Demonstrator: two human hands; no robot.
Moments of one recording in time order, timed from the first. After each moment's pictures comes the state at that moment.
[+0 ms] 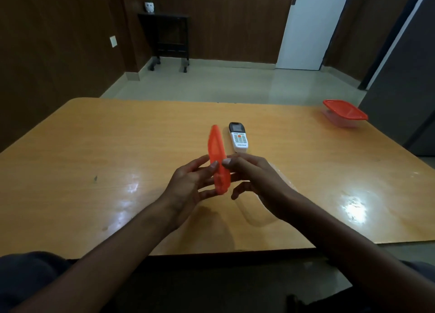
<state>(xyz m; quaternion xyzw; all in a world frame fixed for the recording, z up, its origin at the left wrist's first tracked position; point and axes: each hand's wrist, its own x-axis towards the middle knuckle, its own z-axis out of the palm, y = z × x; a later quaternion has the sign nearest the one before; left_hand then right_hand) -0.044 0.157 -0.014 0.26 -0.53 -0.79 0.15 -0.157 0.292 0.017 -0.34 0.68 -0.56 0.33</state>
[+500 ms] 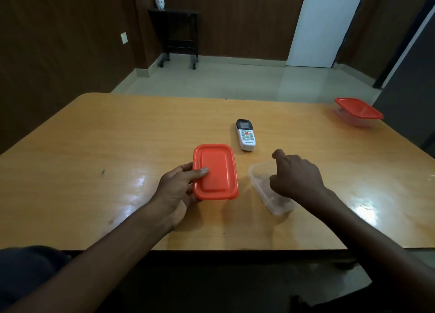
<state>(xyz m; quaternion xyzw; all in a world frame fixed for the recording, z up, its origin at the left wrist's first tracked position) -0.031 0.147 -0.023 0.35 -0.42 -0.81 0.21 -0.209 0.307 0.003 -0.32 0.95 -0.03 0.01</state>
